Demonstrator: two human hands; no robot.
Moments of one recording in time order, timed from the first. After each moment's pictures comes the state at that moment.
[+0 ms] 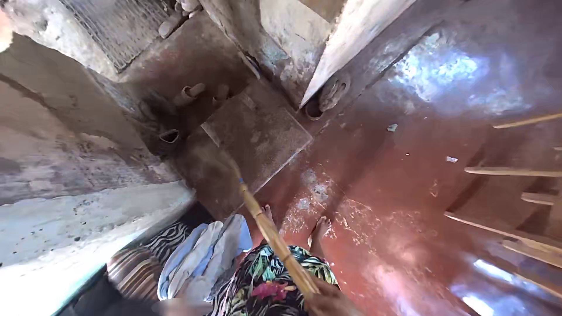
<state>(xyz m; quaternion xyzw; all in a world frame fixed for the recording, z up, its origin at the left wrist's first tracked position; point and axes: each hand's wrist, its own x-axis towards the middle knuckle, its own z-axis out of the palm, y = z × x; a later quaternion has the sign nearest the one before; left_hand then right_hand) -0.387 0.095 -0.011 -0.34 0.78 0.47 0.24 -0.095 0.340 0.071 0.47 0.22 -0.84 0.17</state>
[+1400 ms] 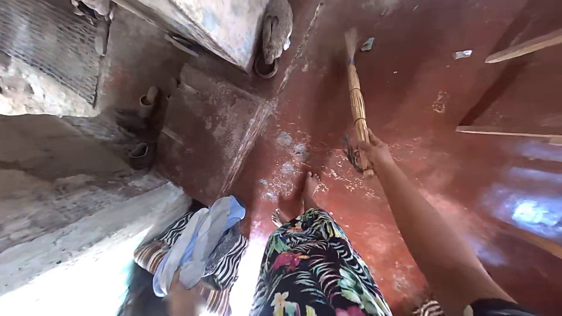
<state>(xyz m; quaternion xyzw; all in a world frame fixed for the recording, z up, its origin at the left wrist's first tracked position) -0.233 0.224 0.036 -0.28 0.80 0.50 0.17 0.158 0.615 -0.127 0.71 0.26 -0.64 -0.14</state>
